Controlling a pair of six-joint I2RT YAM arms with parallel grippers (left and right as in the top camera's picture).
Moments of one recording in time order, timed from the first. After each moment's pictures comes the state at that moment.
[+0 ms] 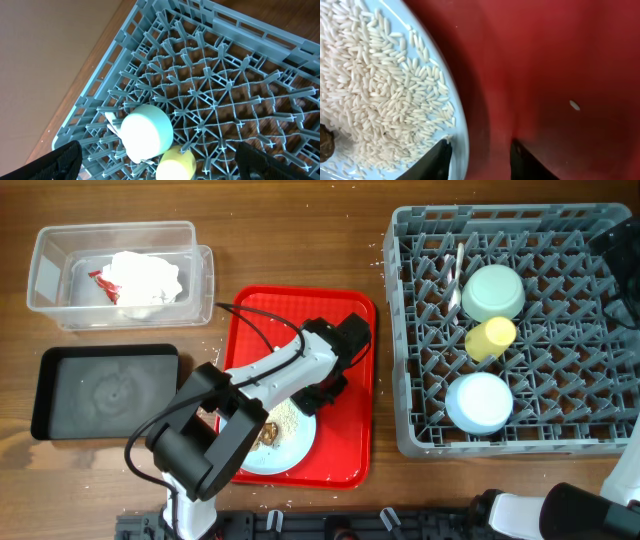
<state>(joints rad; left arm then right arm) -0.75 1.97 1.28 -1.01 -0.03 -1.43 -0.40 1.52 1.79 -1.17 0.03 0.62</state>
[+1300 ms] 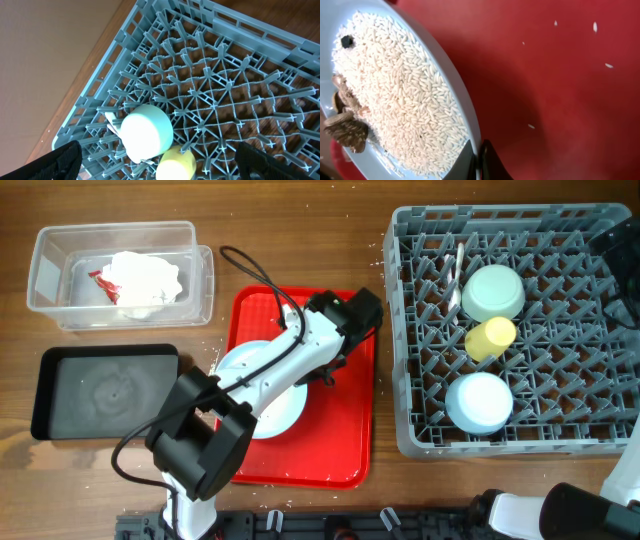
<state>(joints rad) -0.74 1.97 1.53 -1.25 -0.31 -1.18 -0.40 1.52 1.79 -1.17 0.03 0.62</state>
